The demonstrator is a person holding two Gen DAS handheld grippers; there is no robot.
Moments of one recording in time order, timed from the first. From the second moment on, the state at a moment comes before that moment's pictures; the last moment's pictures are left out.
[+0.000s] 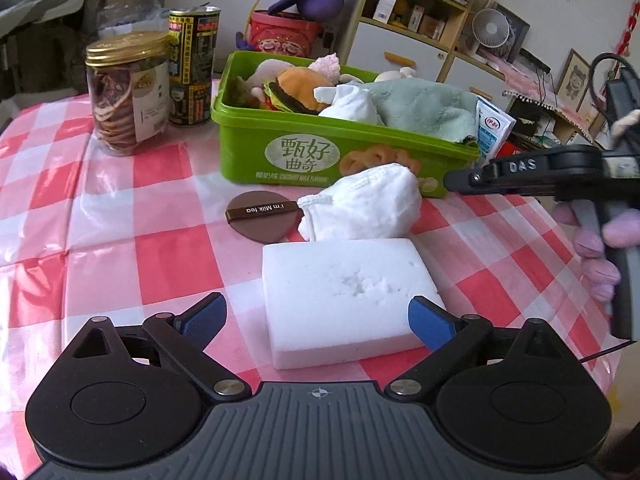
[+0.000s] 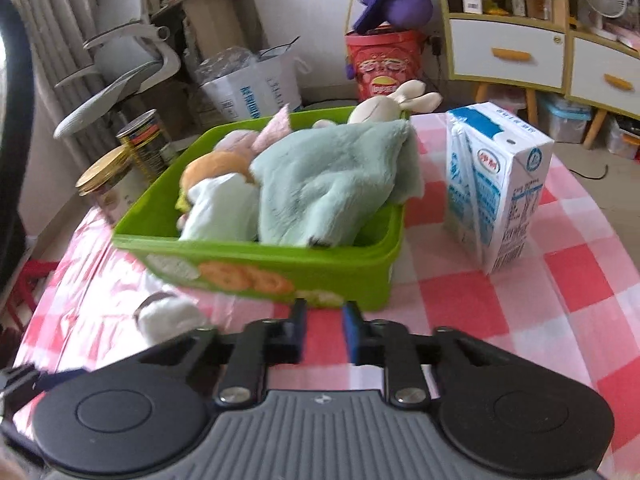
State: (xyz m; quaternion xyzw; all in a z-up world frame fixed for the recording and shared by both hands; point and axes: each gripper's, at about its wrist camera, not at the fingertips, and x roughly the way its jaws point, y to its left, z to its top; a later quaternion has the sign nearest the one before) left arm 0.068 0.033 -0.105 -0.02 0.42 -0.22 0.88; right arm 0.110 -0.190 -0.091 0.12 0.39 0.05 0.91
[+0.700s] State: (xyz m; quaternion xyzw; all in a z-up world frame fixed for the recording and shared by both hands) left arm 0.076 0.031 -0.099 -0.02 0.41 -0.23 0.88; right arm 0.131 -0.210 -0.111 0.15 0.42 0.04 0.90
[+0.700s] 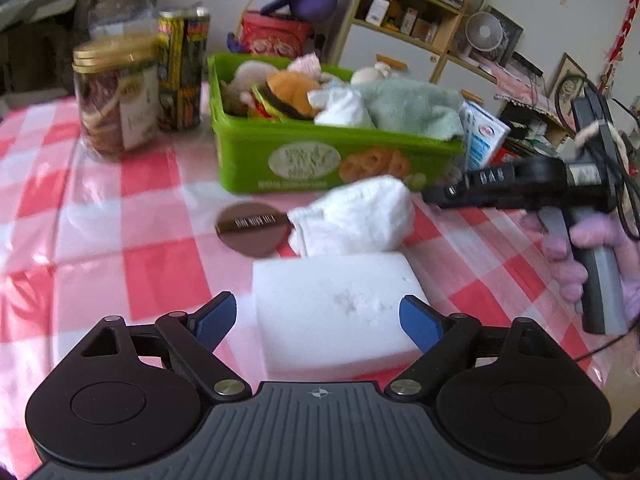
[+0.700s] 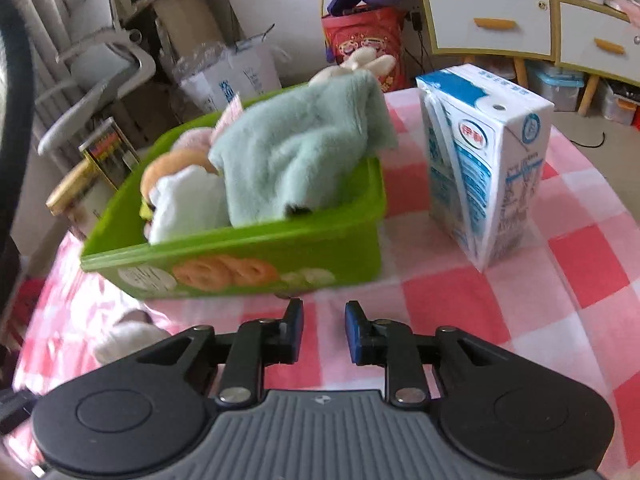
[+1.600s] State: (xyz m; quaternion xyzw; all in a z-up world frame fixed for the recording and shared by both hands) left arm 0.181 -0.012 -0.104 -0.40 0.43 -0.12 0.80; right arm 0.126 -0.236 -0.098 0.18 0.39 0.04 0.90
